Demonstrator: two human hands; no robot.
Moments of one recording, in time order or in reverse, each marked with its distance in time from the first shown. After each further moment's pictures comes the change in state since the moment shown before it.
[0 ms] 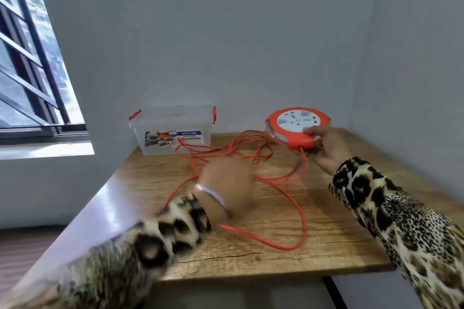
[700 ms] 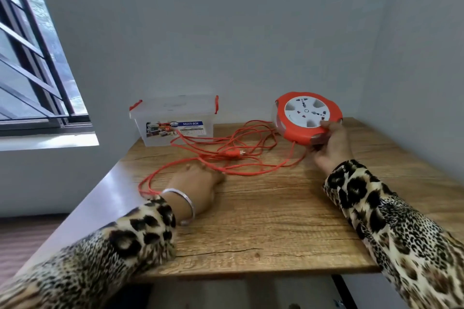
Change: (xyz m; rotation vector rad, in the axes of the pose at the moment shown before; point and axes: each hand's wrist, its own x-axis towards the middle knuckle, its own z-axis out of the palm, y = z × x) left_hand -0.009 -0.066 0.058 0.062 -0.257 -0.093; right_hand 0.012 0.029 -0.006 0.270 0.055 -0.035
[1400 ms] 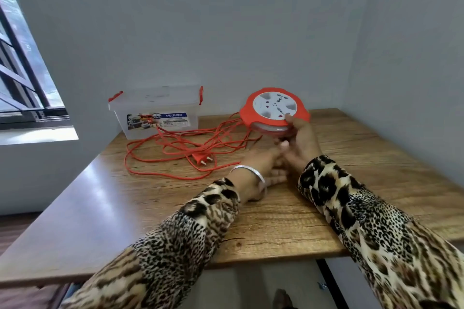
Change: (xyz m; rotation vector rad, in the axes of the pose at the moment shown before) left_hand 0.058 0.143 -0.024 -1.940 -0.255 -0.306; right_hand -0.027 0.022 0.011 -0.057 -0.142 0.125
